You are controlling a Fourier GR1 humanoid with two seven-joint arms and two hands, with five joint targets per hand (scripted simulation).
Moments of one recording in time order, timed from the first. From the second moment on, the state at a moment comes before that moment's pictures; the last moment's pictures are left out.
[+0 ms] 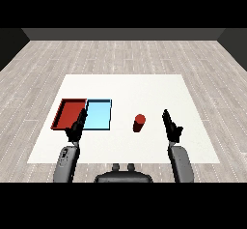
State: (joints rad) left arm 0.02 0.09 -0.03 -1.60 0.00 -0.01 -0.04; right arm 0.01 -0.09 -0.01 -1.55 0.01 -0.01 -0.04
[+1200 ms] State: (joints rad) left arm -0.02 0.05 0.03 -1.59 0.02 -0.04 -0.41; right arm 0.08 -0.21 -0.22 -1.57 -0.20 0.33 -0.40
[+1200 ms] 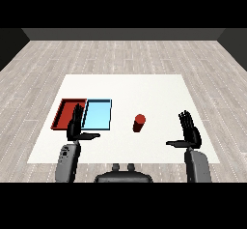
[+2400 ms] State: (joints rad) left arm -0.02 0.05 0.05 -1.59 0.03 -0.03 -0.43; right arm -0.10 -0.11 -0.15 -1.41 -0.18 0.29 -0.30
